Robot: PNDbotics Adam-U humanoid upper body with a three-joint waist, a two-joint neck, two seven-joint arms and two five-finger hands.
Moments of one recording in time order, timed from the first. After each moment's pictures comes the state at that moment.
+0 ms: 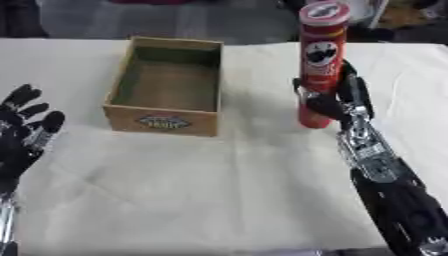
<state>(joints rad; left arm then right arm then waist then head) -0.14 0.19 0.22 -1.76 -0.14 0.00 -0.10 -0.71 -0.15 0.17 -1.18 0.07 -0.02 -0.39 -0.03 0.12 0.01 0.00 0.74</state>
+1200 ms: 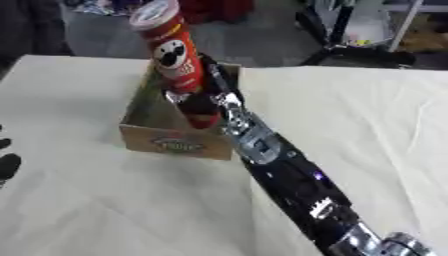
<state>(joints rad) -0.20 0.18 0.18 -1.76 -0.13 -0.01 -0.15 -0.96 0.01 0.24 -0.92 0.16 -0.11 -0.21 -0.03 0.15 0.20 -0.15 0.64</state>
